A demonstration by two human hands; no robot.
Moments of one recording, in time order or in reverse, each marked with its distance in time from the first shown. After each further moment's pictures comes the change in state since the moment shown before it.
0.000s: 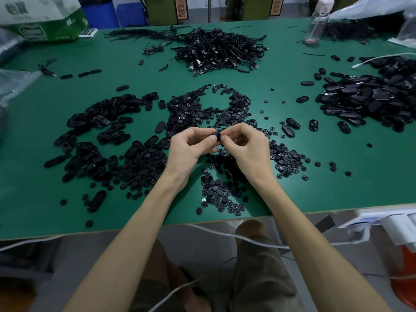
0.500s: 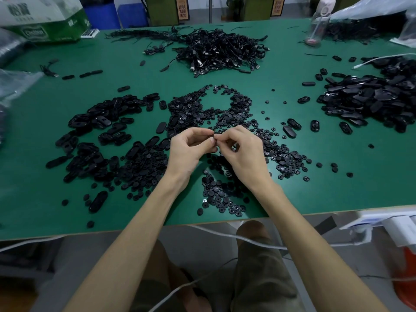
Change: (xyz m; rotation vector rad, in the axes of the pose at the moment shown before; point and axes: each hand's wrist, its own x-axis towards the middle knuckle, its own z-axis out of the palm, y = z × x) left_hand 0.002 -0.005 -0.002 0.045 0.043 0.015; right_hand -0.001 0.007 0.009 -0.208 -0.030 -0.215
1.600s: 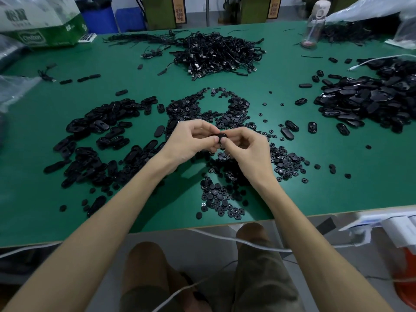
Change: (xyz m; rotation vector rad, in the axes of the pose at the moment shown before) left_hand 0.031 0.030 -0.009 0.262 -0.327 -0.008; right_hand 0.003 -0.001 -0.013 0.337 0.018 0.268
